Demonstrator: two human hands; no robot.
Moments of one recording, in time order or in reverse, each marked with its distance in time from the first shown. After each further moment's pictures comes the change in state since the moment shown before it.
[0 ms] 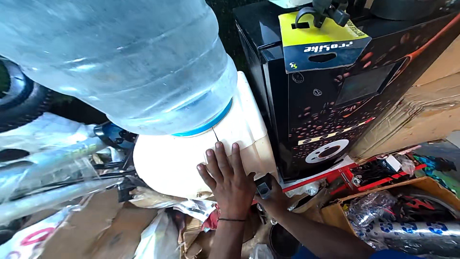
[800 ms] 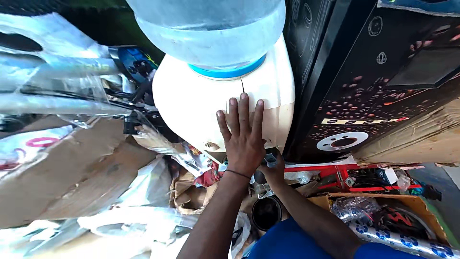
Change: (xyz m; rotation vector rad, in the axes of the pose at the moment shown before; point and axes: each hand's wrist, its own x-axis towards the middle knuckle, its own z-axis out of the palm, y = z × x) left_hand 0.001 -0.001 0.002 -0.004 -0.005 -0.013; right_hand -0.006 -0.008 -0.003 0.141 -0.088 0.062
